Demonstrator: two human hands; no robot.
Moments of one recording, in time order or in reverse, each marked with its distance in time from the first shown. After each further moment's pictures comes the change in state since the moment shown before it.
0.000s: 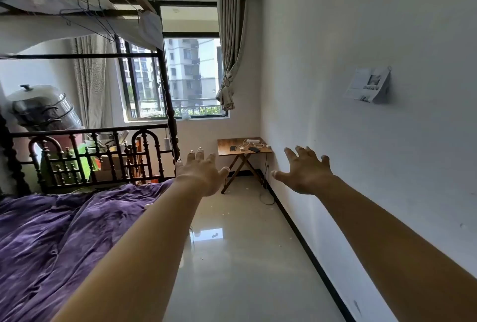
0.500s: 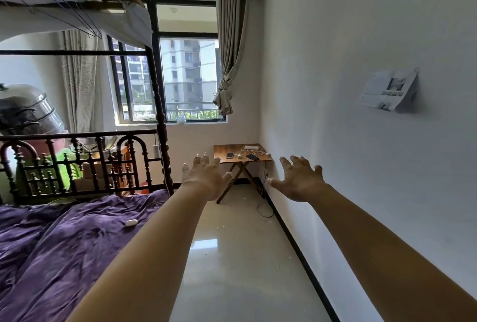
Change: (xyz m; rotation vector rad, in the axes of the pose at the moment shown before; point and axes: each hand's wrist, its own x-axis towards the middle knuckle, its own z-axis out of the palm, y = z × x) left_hand 0.168 0.034 0.057 0.027 -0.004 0.015; right_hand 0.167 0.037 0.054 -0.022 -0.023 -0.011
